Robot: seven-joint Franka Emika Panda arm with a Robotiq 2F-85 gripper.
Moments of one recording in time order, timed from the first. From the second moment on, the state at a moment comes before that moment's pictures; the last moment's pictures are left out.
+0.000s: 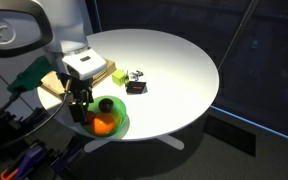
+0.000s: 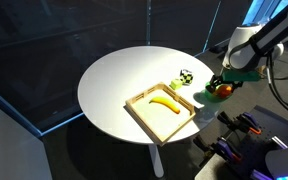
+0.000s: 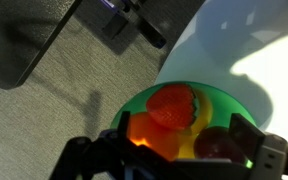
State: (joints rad) arm -0.15 0.13 -0.24 -2.67 -0.14 2.70 0.59
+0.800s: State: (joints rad) arm -0.12 0.17 -0.27 -2.68 -0.14 2.73 0.59
